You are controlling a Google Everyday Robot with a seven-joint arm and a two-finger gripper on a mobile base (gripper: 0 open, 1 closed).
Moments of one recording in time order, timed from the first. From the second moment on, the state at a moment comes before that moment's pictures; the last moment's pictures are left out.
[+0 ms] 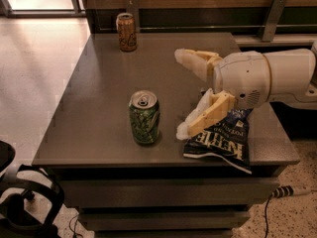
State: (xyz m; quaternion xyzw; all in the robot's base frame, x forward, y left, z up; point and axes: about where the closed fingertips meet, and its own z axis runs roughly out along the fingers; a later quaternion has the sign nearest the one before) arm 0.433 -0.032 0.974 -0.55 0.54 0.41 0.49
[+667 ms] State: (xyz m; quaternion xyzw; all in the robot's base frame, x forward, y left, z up) arm 0.451 -0.026 0.952 -0.55 0.57 0.38 0.47
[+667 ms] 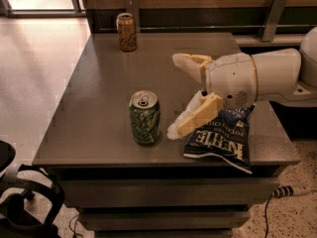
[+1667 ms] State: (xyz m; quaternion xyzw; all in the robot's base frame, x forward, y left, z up) arm 0.477 -0.014 0.895 -0.55 0.60 0.37 0.44
